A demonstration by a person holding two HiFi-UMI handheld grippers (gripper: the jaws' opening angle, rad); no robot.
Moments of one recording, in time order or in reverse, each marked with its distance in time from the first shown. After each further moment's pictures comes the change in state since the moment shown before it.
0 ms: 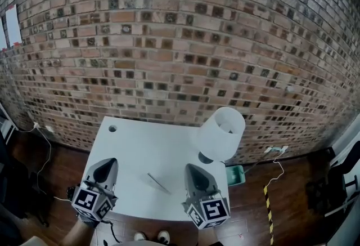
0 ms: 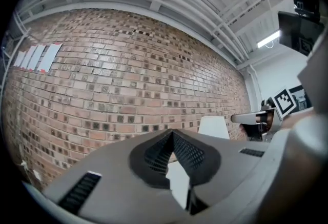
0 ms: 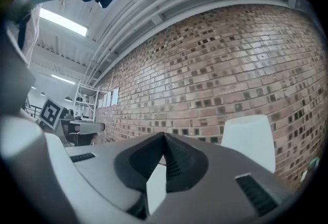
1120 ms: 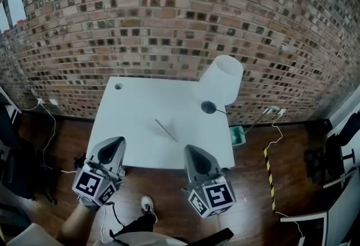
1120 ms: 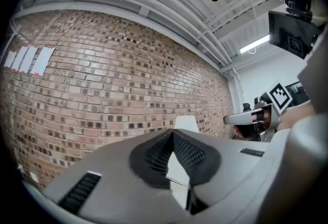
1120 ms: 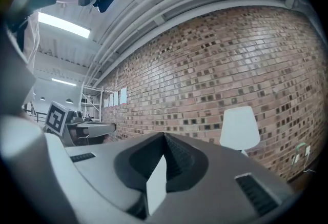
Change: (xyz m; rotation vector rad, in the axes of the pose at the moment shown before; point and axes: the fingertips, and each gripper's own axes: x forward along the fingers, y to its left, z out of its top) left arm -0.131 -0.073 0.004 0.035 0.027 -0.157; right arm -0.130 0.111 0.001 0.044 0.061 -0.003
